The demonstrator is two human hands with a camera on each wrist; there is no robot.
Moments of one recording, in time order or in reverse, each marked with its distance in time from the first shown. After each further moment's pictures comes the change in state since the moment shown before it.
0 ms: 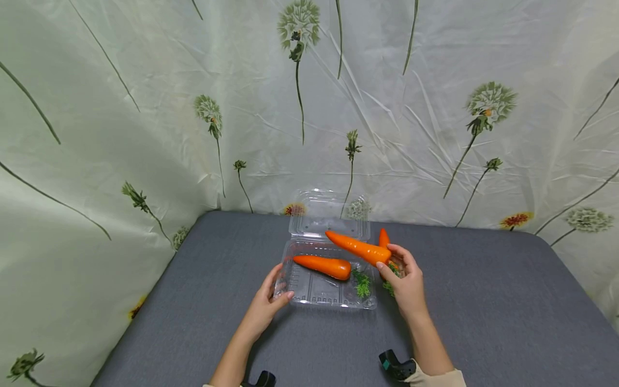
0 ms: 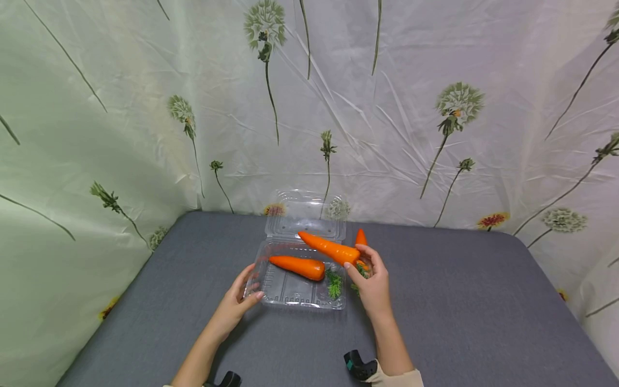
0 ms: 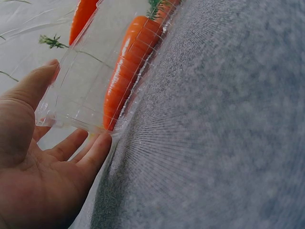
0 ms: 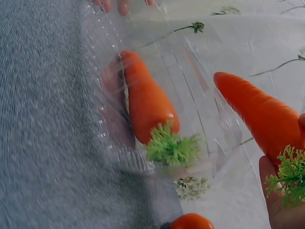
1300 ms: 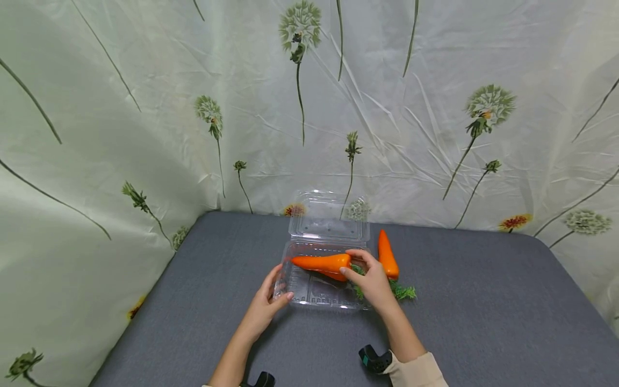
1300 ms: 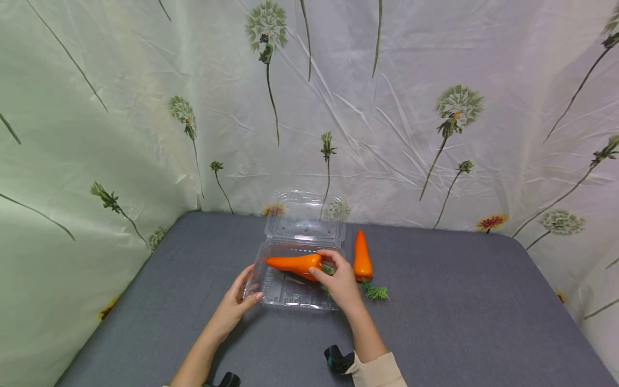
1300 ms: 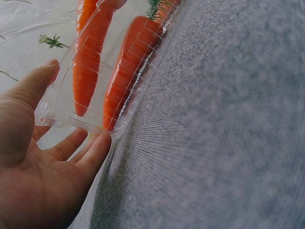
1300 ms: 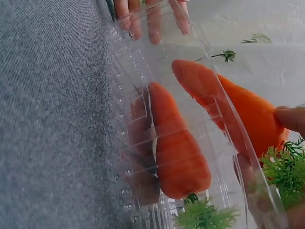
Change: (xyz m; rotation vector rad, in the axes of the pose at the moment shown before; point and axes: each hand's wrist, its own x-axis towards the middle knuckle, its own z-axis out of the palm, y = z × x) left_hand 0.000 -0.001 -0.001 -0.016 -0.003 0.023; right_hand 0.007 0.009 0.045 -0.093 -0.294 0.036
